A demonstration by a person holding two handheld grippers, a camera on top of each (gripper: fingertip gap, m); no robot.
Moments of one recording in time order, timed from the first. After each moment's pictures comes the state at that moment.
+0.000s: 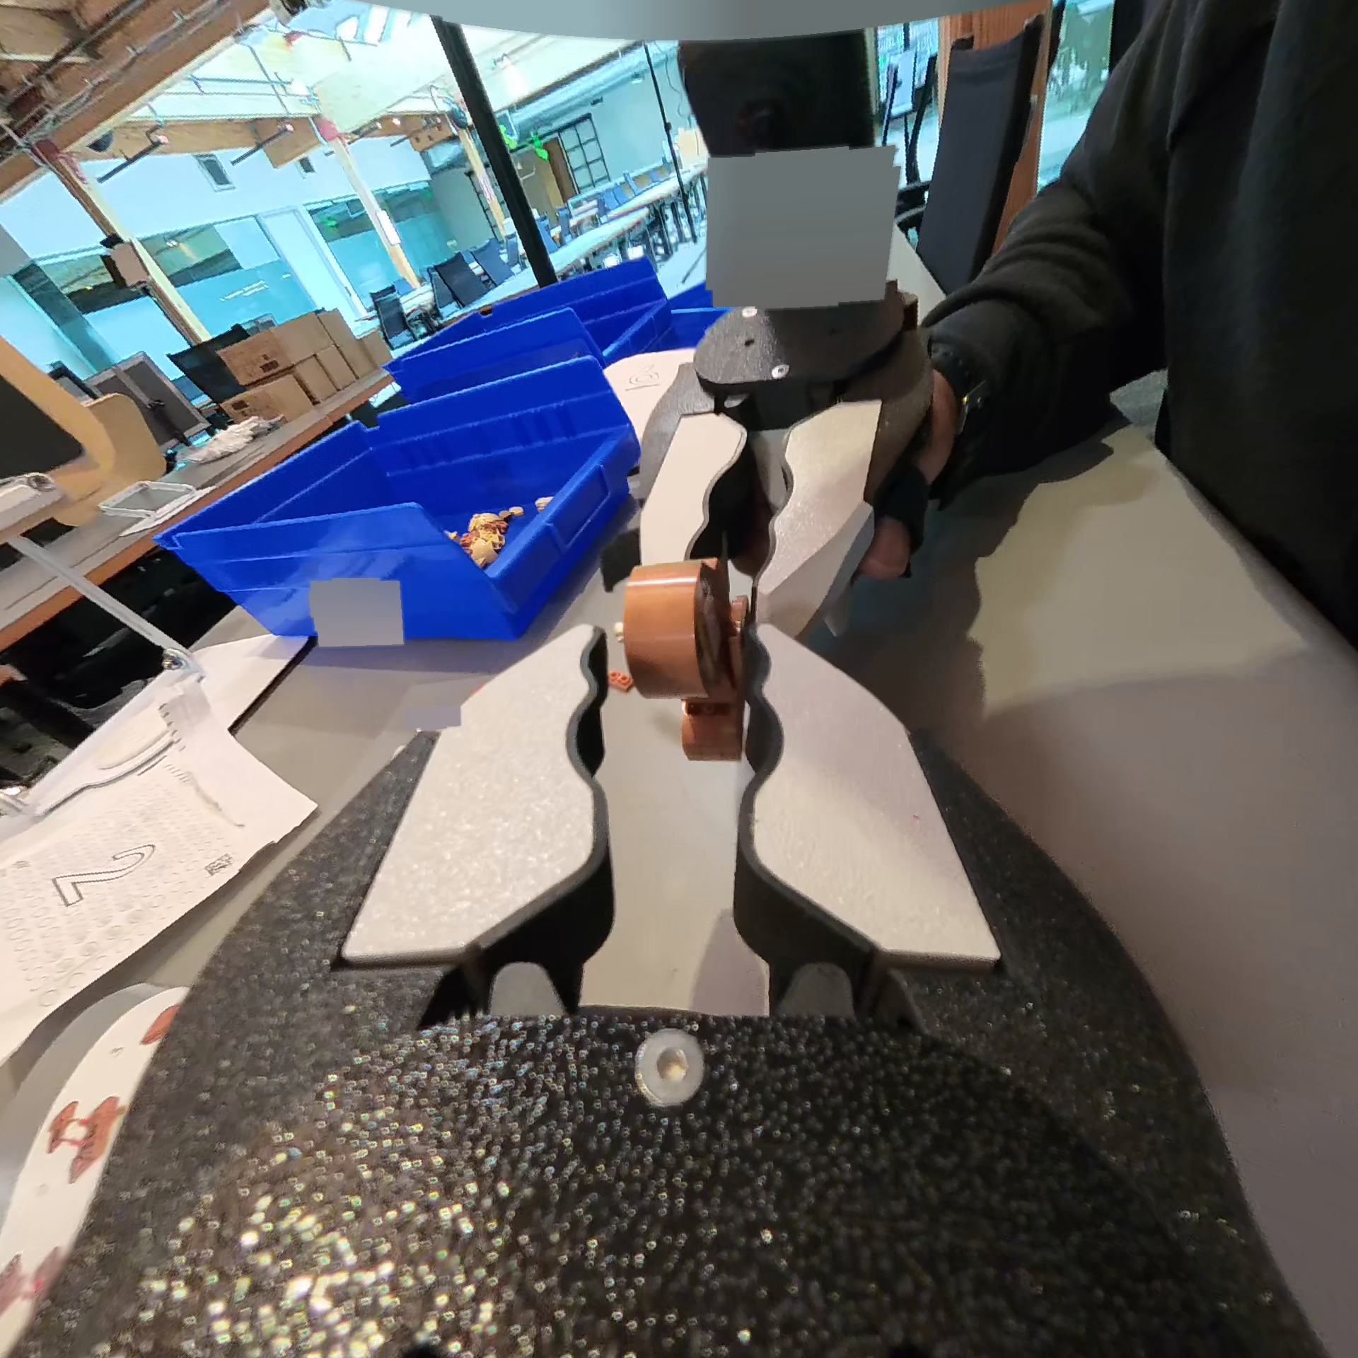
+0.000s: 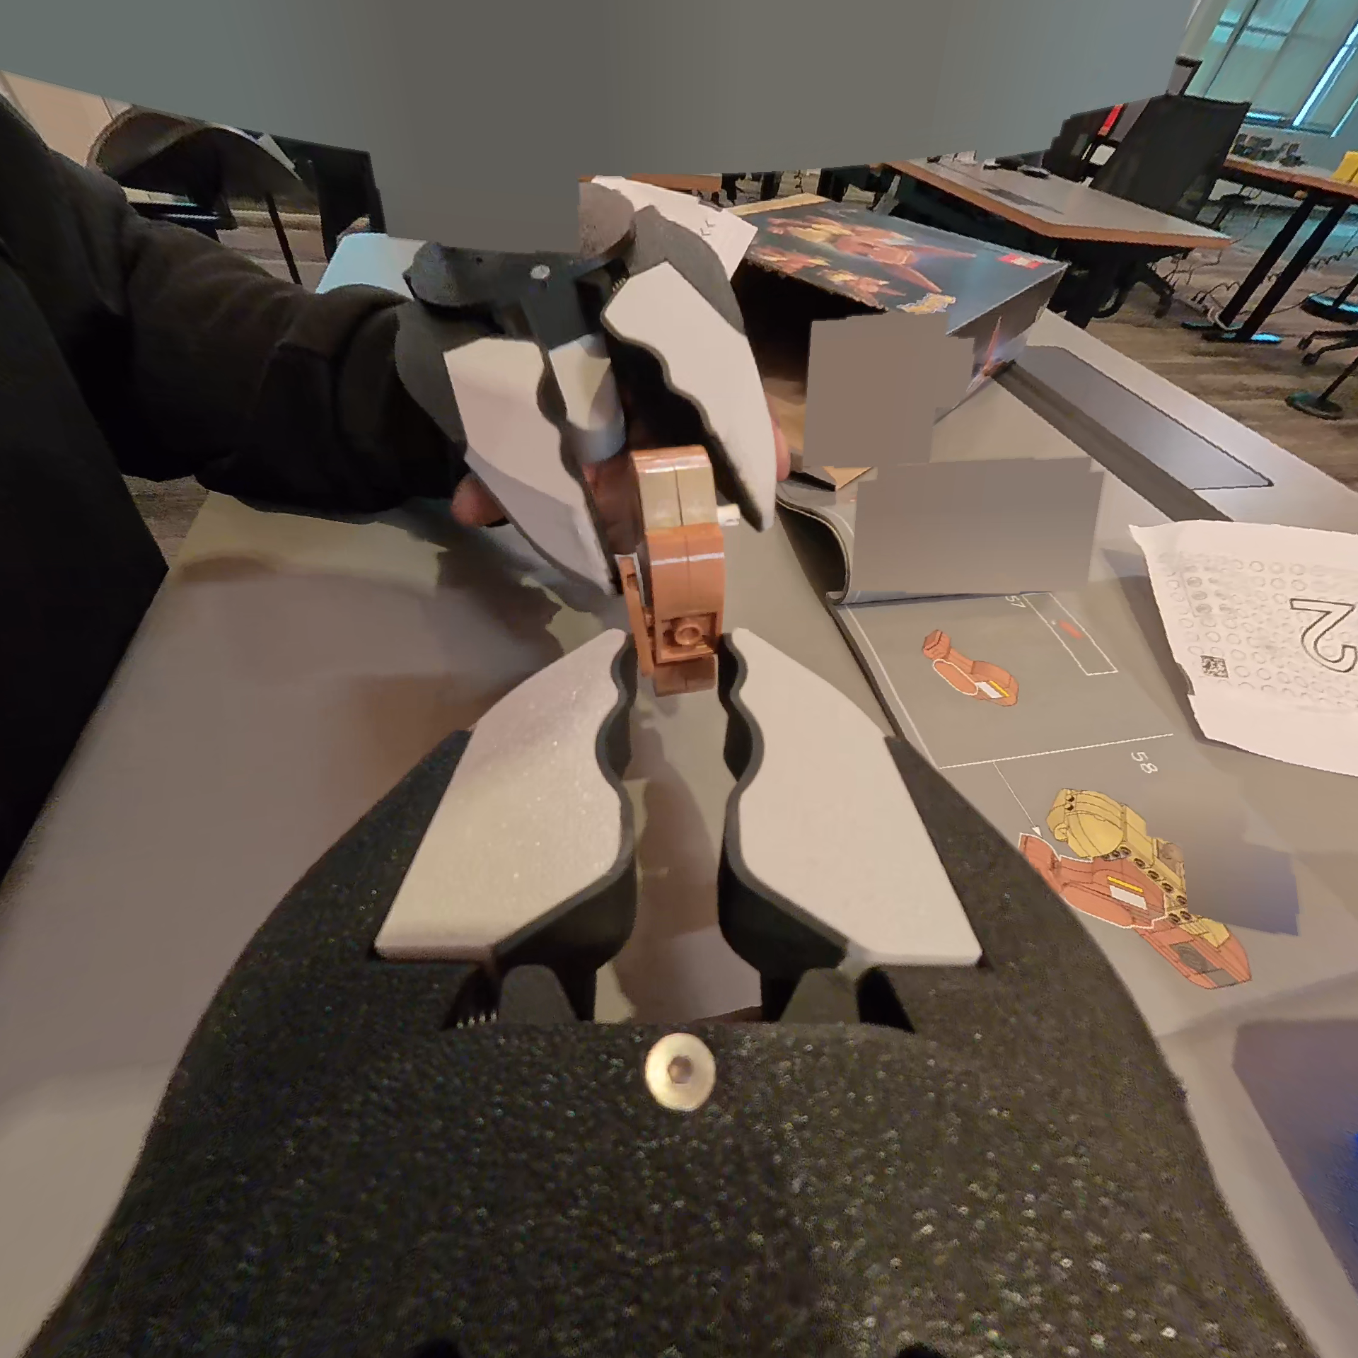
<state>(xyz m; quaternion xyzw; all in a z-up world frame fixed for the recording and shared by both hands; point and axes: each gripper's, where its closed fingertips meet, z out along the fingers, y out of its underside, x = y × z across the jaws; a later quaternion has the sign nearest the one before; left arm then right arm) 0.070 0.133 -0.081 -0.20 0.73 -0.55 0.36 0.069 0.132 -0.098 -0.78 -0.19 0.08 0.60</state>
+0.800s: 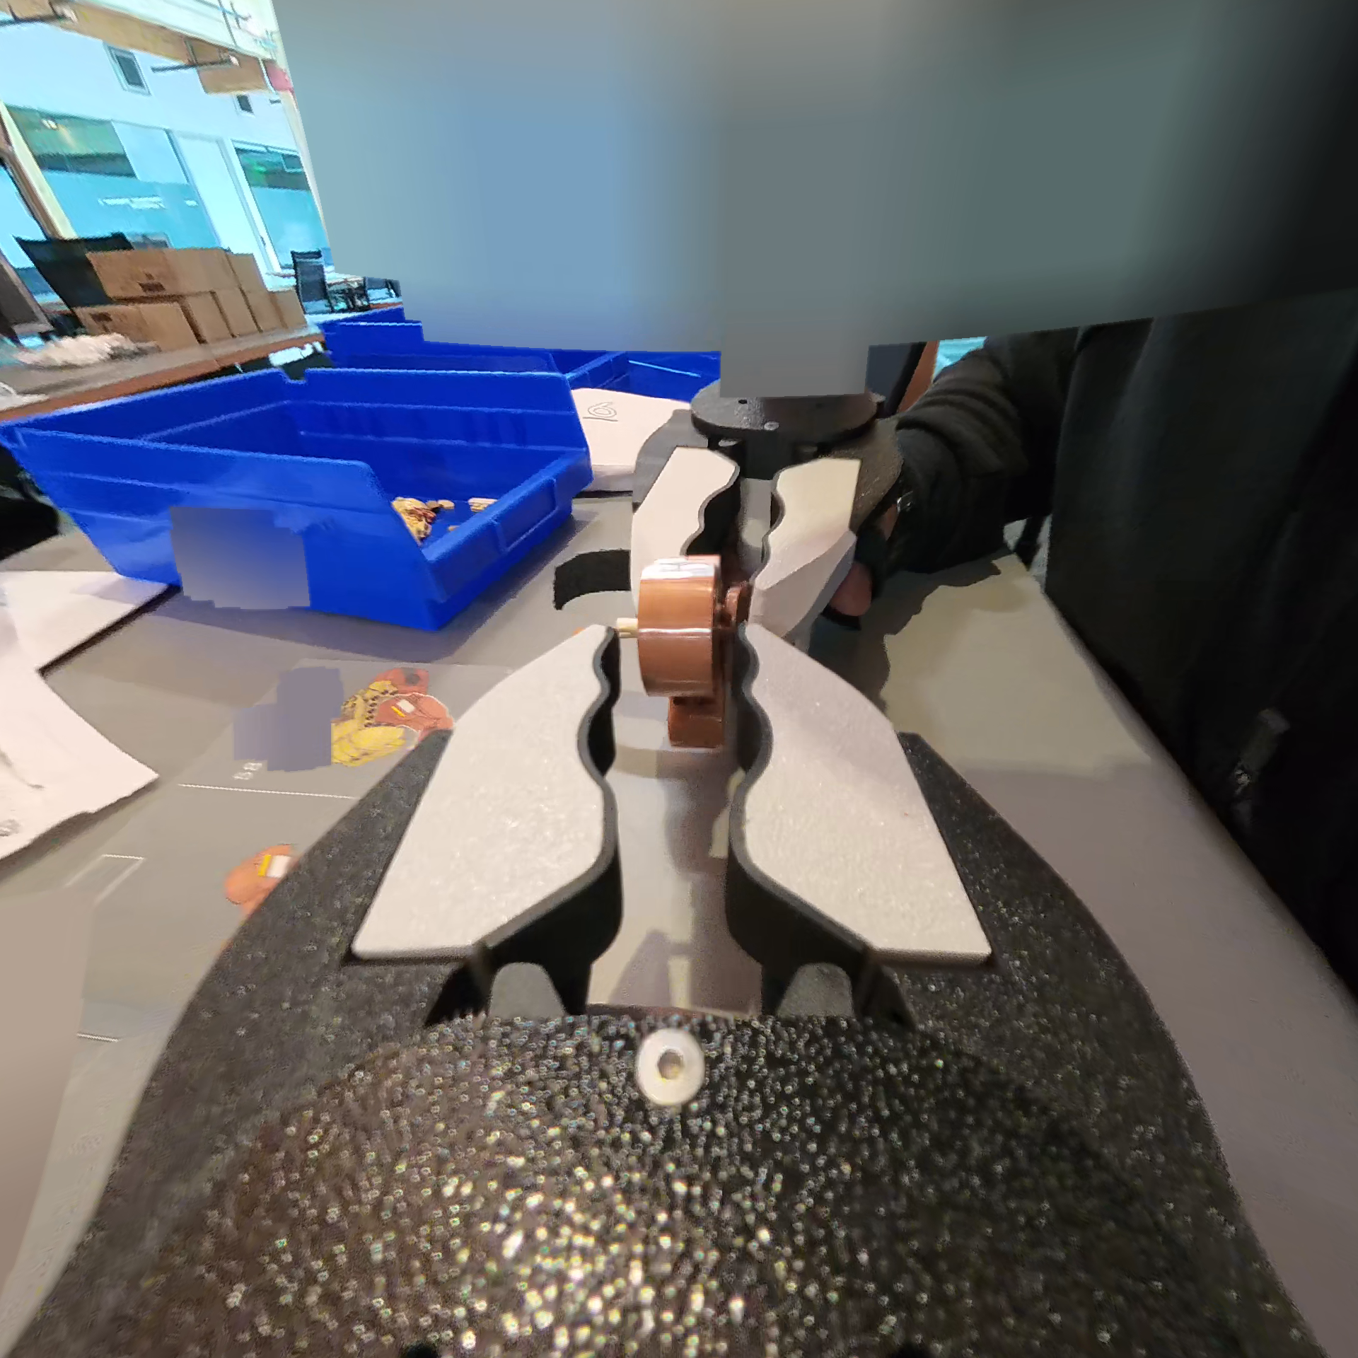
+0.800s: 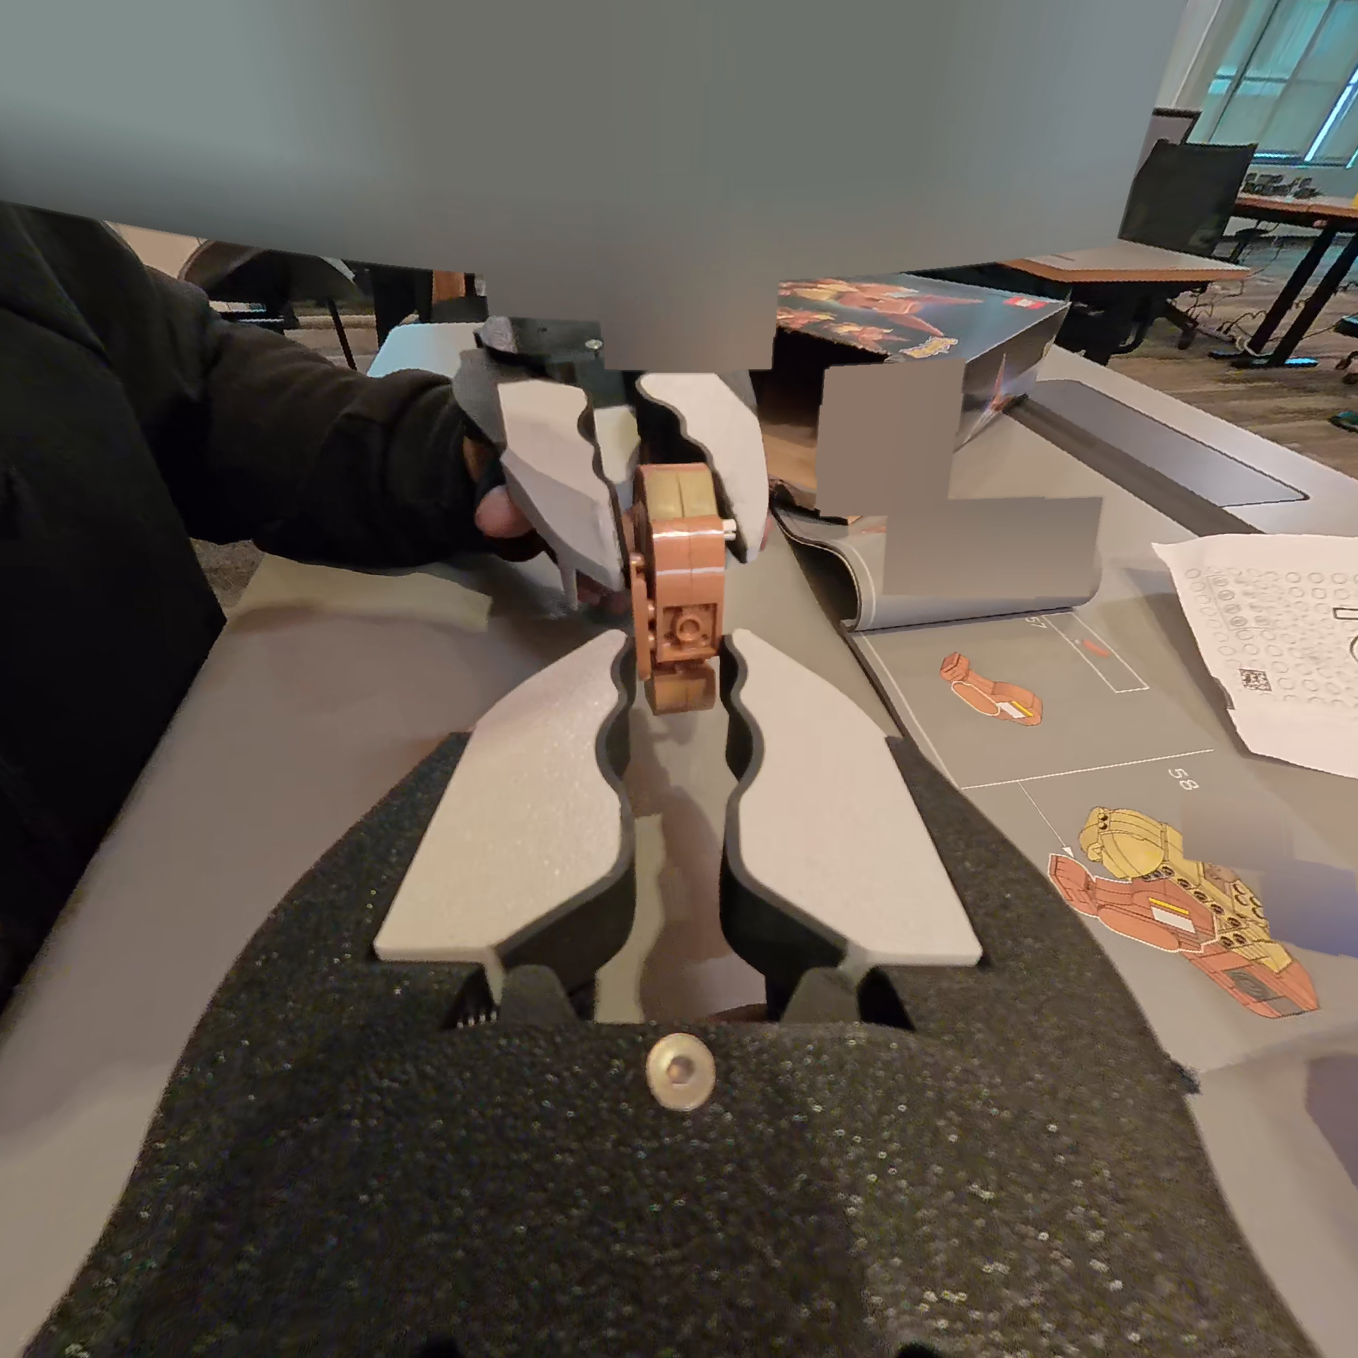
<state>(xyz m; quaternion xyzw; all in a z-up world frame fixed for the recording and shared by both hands) 0.069 0.135 -0.079 -0.25 0.69 -0.63 0.26 0.069 0.130 -0.090 -0.75 -0.17 0.12 0.62</state>
